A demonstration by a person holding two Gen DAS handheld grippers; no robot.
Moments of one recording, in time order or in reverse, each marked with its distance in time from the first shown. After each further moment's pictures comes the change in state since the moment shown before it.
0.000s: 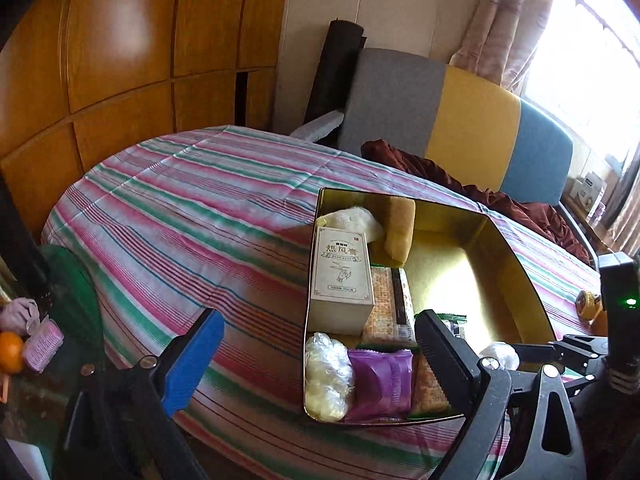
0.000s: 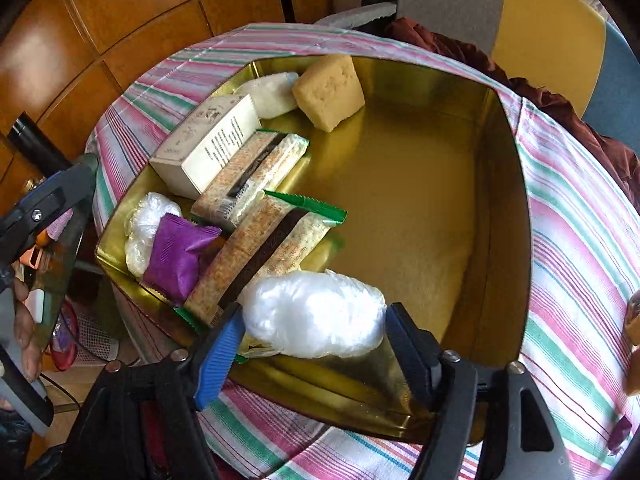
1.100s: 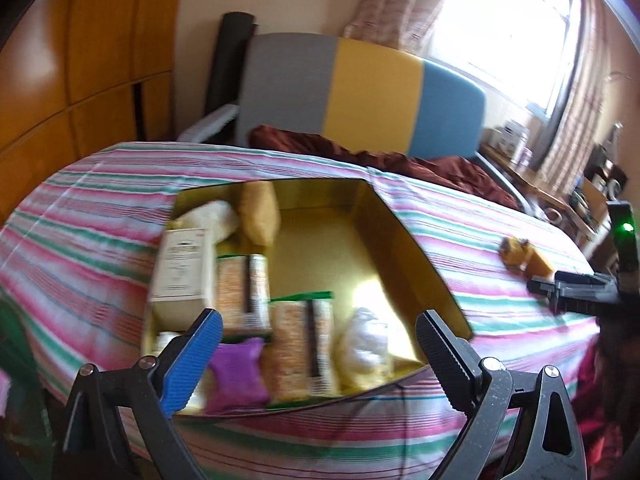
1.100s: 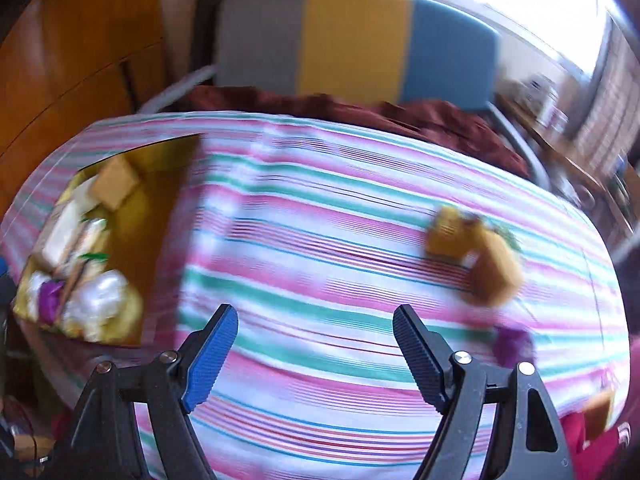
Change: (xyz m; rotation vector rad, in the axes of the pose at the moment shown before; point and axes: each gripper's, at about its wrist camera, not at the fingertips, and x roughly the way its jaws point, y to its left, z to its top) left arm -0.007 -0.102 -0.003 0.208 0.073 -0.278; right arm -0.119 -0.161 -0.079 0.386 -0.179 -0.411
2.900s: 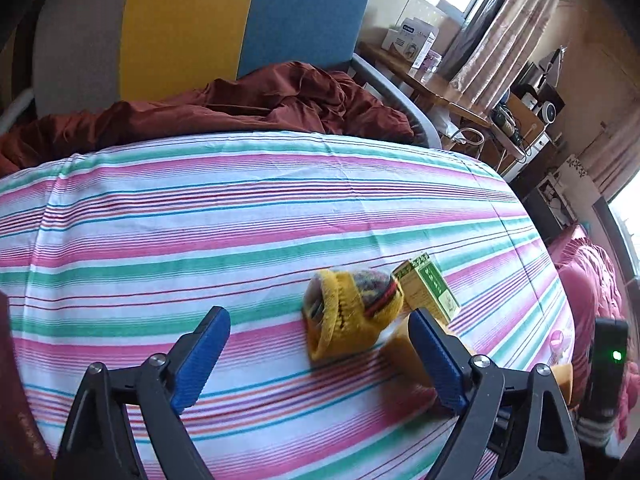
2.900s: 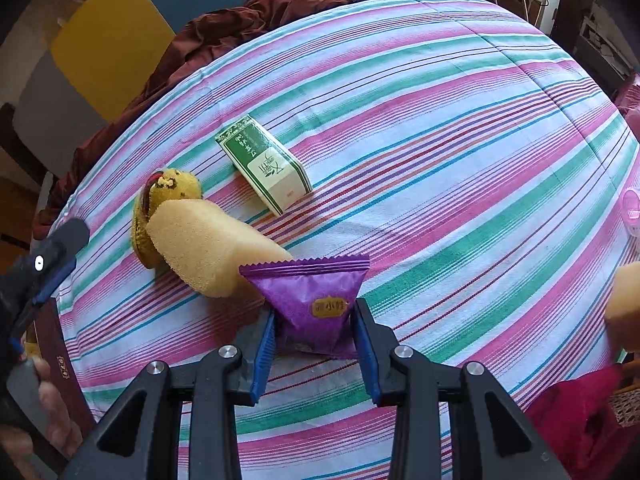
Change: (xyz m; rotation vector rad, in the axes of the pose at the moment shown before) left arm 0.250 -0.325 0.108 0.160 0.346 -0.324; right arm 0.044 -0.215 -0.067 0.661 0.273 -0.014
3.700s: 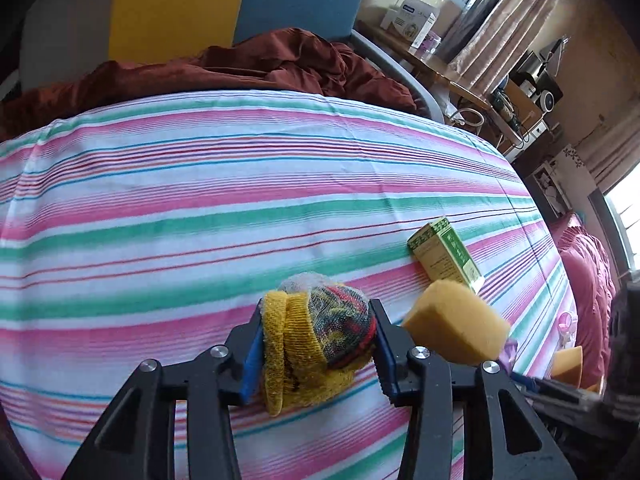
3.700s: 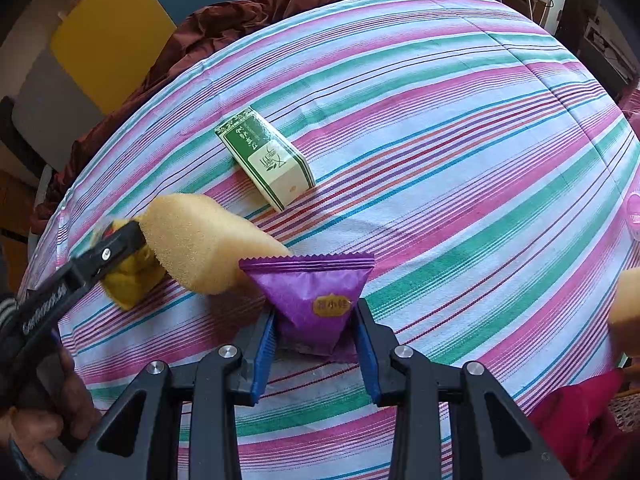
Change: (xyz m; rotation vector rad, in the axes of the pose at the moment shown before) left arm 0.010 0.021 -0.036 0.012 0.047 -0.029; right arm -0.008 -0.002 0.028 0.004 0.015 -0.012
